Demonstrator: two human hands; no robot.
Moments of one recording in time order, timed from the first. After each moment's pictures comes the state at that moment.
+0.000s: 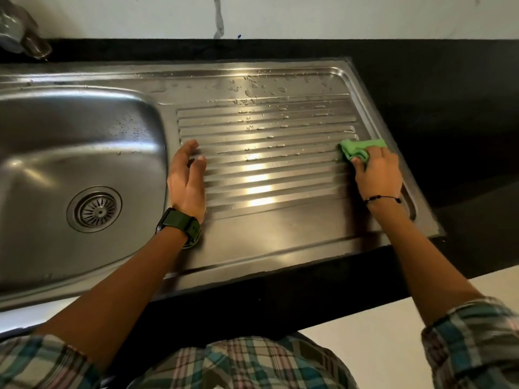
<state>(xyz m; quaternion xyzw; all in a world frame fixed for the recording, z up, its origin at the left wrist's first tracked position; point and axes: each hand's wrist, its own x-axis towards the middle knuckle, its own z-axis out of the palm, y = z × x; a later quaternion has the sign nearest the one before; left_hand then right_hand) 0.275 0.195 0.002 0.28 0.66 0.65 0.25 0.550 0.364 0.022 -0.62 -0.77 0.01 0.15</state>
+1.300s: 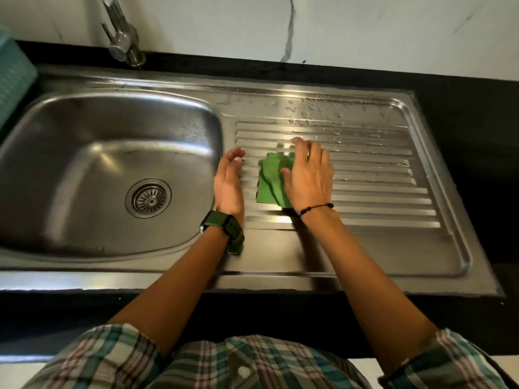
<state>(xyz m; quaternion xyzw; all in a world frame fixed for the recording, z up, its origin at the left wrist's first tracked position) 0.271 0.198 0.019 0.14 0.61 0.72 0.30 0.365 0.285 0.041 -0.44 -0.88 0.09 0.15</state>
